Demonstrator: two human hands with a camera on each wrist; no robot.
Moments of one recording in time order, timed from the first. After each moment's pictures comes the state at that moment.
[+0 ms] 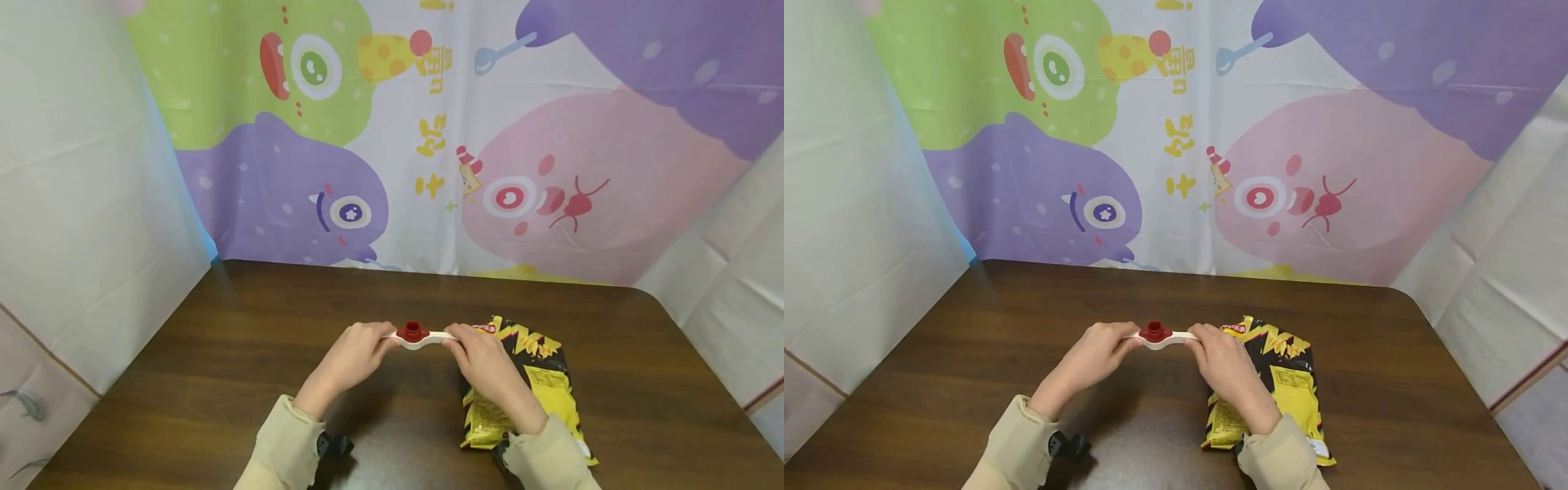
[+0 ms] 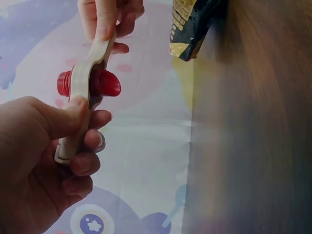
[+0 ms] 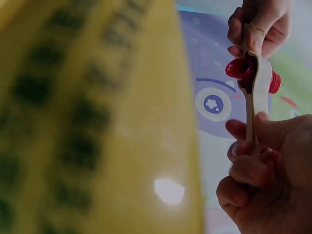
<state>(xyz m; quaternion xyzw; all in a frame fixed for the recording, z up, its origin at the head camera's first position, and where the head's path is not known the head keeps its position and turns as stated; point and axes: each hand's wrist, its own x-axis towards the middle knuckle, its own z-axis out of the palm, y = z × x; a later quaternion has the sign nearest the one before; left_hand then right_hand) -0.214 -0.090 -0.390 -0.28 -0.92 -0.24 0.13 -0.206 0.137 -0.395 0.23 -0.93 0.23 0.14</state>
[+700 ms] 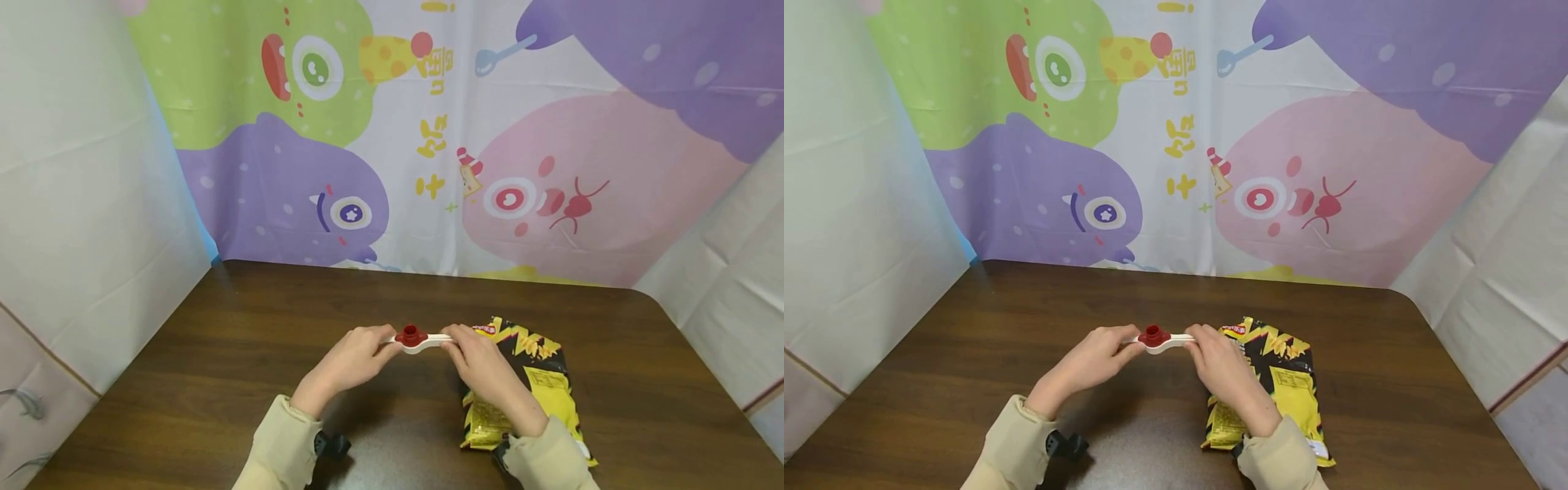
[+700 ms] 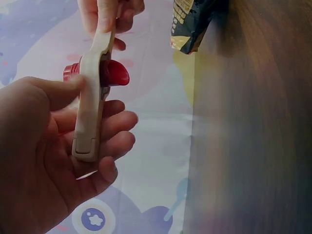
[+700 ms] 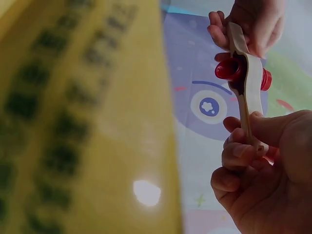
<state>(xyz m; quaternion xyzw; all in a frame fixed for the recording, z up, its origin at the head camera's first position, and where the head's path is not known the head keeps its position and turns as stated) -0.213 -0.092 -0.389 -0.27 -0.92 -0.27 0.05 -0.203 0.133 -0.391 0.22 -0.93 0.27 0.09</state>
